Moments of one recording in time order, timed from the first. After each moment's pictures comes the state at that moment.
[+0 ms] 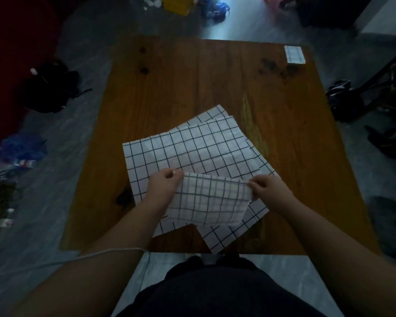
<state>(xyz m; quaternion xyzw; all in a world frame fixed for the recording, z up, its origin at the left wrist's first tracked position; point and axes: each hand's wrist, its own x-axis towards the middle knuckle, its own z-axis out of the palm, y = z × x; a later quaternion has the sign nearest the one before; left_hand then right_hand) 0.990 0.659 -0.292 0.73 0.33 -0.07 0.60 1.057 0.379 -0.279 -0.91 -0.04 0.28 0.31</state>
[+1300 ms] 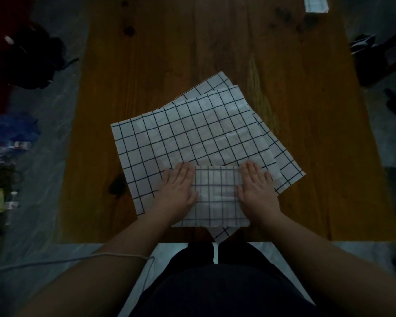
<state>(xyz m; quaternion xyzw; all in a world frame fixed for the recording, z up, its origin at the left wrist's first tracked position) 0.972 0.647 -0.386 0.96 -0.02 -0.25 0.12 1.018 0.400 -0.375 -0.96 -0.14 0.24 0.06</state>
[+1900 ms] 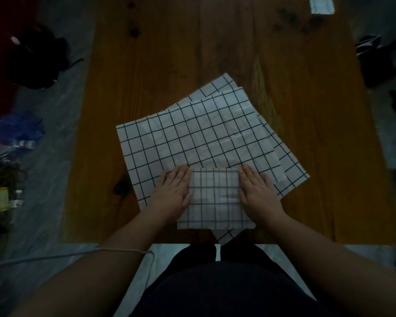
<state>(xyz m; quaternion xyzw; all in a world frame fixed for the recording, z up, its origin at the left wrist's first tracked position) 0.967 0.673 -0.390 0.96 -0.04 -0.25 0.09 1.020 0.401 -0.378 -0.95 -0.17 0.26 0.07</state>
